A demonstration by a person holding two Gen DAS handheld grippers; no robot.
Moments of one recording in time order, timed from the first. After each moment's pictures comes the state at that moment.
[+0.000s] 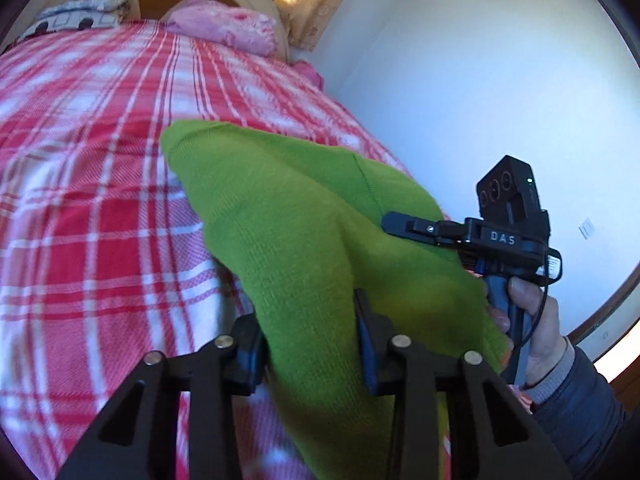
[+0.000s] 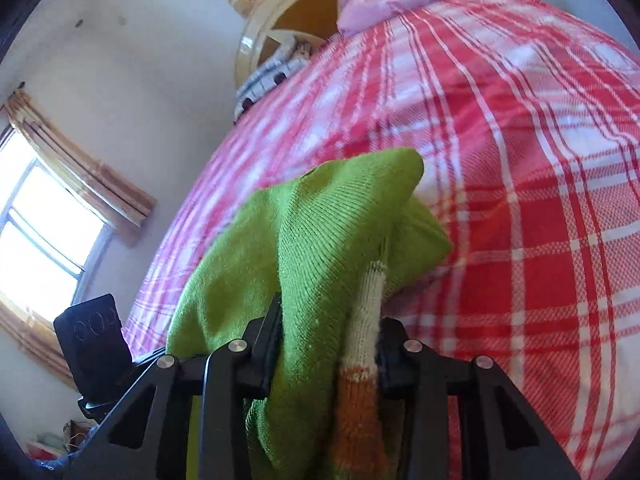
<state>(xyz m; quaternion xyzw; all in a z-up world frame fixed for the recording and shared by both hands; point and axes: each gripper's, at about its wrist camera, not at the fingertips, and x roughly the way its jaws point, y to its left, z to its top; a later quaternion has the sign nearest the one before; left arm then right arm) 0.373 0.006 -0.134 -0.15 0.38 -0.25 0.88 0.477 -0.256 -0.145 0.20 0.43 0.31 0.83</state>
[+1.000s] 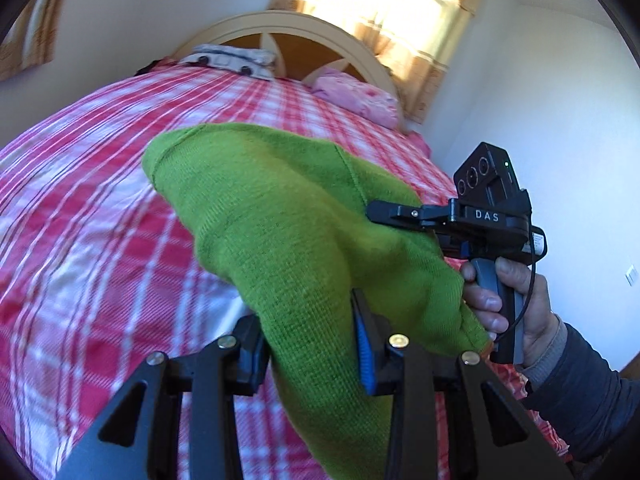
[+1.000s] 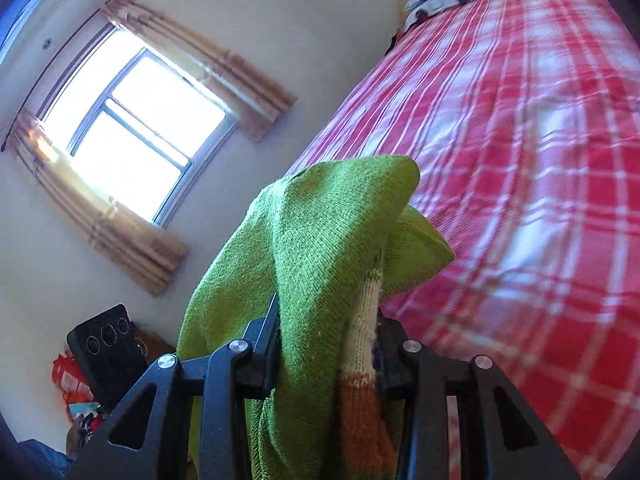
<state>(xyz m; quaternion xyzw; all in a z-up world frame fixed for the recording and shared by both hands) 0.131 0.223 -0.107 -0.19 0.32 -0.03 0.93 0.340 0.077 -0.136 0.14 0.45 0.55 0.69</state>
